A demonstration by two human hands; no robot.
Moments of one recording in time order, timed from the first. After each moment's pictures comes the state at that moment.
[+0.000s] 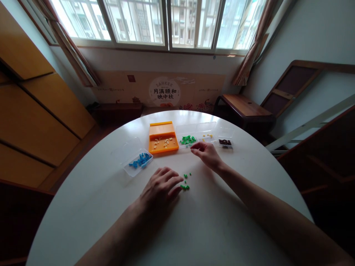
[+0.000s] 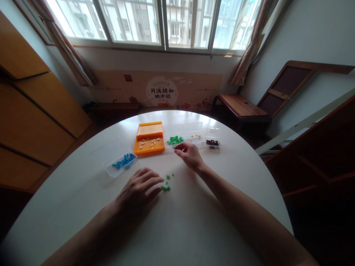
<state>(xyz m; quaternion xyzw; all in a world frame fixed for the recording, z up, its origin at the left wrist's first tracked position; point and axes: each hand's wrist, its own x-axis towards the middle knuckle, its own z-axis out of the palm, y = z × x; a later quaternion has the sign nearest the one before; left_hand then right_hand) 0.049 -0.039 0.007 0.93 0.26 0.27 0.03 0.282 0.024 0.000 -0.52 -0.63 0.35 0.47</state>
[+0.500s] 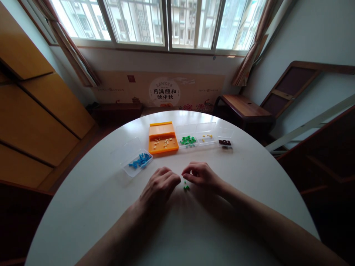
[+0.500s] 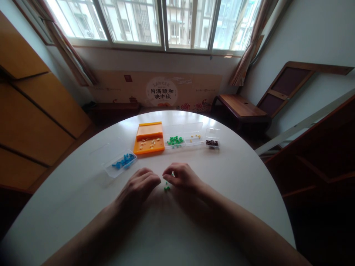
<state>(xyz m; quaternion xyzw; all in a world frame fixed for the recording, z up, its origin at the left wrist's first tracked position) 0.052 -0.041 0.011 0.91 0.27 0.30 0.02 0.262 -0.035 0.003 -0.42 -0.77 0.32 0.36</state>
